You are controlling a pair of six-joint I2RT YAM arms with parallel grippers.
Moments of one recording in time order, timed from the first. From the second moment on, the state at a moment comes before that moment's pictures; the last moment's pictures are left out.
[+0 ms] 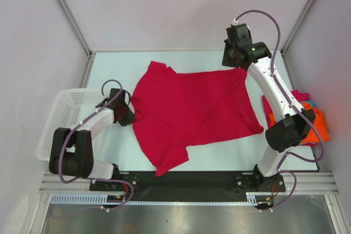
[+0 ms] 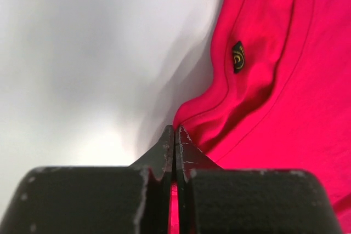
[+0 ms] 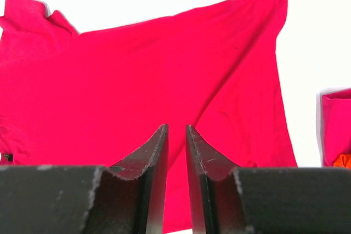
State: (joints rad) left arm -0.13 1.40 0.72 -0.42 -0.03 -0.73; right arm 0.37 1.74 1.93 -0.94 0.25 0.38
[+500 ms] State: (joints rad) left arm 0.04 1.39 0.81 -0.47 -0.02 -0.70; right arm 0.37 1.74 1.93 -0.94 0.25 0.38
